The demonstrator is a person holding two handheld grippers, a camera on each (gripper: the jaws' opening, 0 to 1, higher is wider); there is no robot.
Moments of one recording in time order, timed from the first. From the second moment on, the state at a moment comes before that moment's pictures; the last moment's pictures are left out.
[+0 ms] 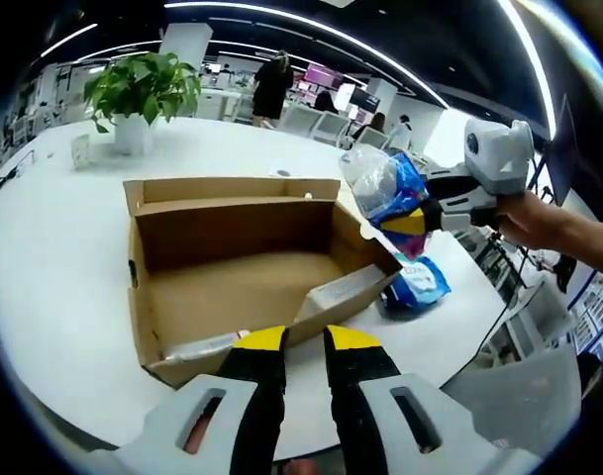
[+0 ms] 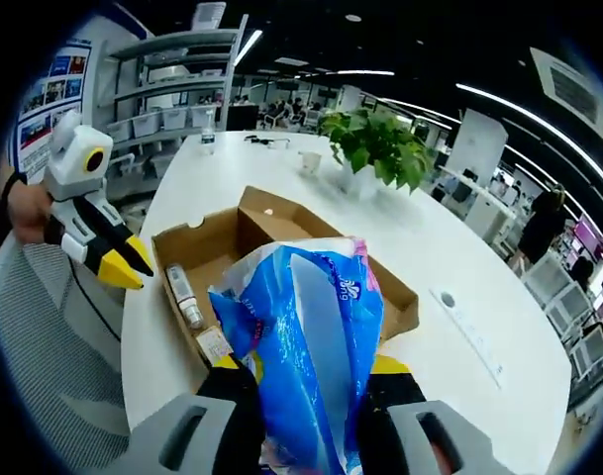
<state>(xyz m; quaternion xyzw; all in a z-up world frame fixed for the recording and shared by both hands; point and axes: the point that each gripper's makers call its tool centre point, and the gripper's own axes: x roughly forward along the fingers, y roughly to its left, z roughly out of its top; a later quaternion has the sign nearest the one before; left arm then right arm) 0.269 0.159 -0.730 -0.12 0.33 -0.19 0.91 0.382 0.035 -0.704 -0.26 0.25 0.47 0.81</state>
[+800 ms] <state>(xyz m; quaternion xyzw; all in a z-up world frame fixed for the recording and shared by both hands) 0.269 0.159 -0.733 -0.12 0.34 -0.19 0.91 0.351 -0.103 -0.741 -0.26 0.32 0.39 0.83</state>
